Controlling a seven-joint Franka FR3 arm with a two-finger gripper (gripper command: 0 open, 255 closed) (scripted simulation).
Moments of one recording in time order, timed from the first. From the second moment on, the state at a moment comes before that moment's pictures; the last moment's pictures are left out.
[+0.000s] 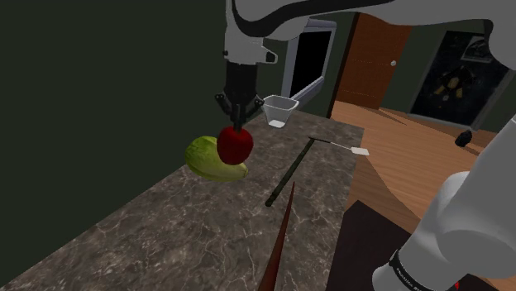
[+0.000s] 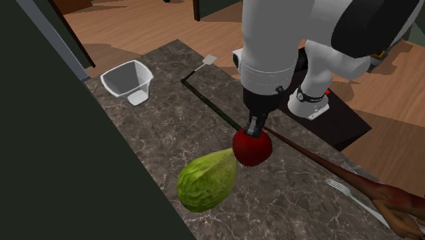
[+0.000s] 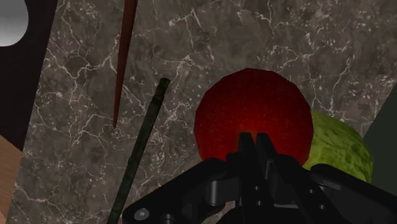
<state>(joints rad) 0.15 -0.04 0.21 -1.84 0.13 1.77 1.19</state>
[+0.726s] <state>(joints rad) 0.26 -0.14 0.34 -1.89 0.17 1.76 1.43</state>
